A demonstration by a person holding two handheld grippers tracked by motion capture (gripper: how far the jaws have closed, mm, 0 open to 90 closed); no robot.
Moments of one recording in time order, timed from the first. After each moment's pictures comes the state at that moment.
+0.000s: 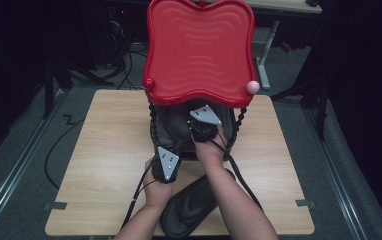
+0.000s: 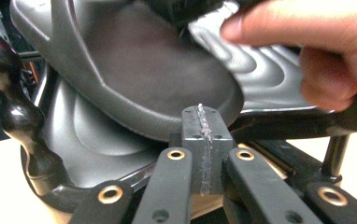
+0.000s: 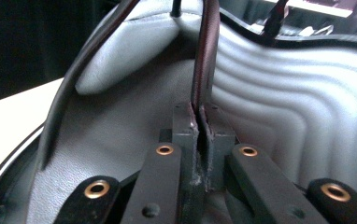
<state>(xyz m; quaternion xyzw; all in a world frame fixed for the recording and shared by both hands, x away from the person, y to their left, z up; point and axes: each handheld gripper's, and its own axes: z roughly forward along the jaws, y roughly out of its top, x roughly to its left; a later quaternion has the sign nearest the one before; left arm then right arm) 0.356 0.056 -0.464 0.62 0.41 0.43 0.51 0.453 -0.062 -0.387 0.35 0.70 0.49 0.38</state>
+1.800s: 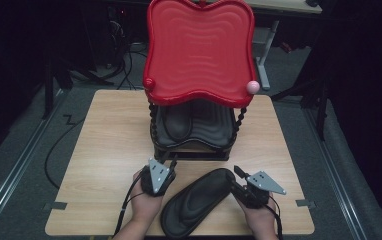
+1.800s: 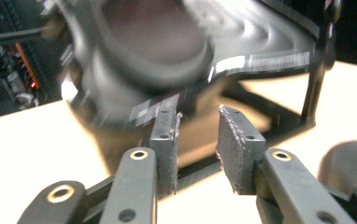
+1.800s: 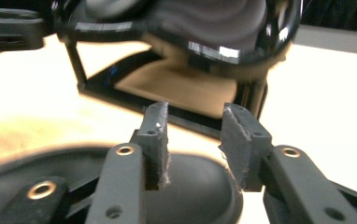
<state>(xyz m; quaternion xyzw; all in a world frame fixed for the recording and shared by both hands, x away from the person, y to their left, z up) 0.311 0.085 -0.467 0.66 0.41 0.40 0.49 0.310 -0.215 -0.463 0.40 0.72 0.50 0.27</state>
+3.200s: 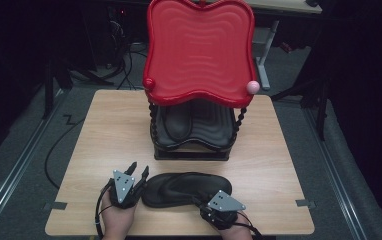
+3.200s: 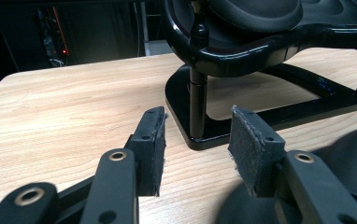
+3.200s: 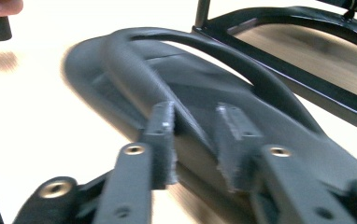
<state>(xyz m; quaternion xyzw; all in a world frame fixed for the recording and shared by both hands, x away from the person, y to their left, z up) 0.285 0.155 -0.483 0.63 0.48 0.39 0.47 0.277 -0.138 -0.497 0.27 0.81 0.47 0.21</state>
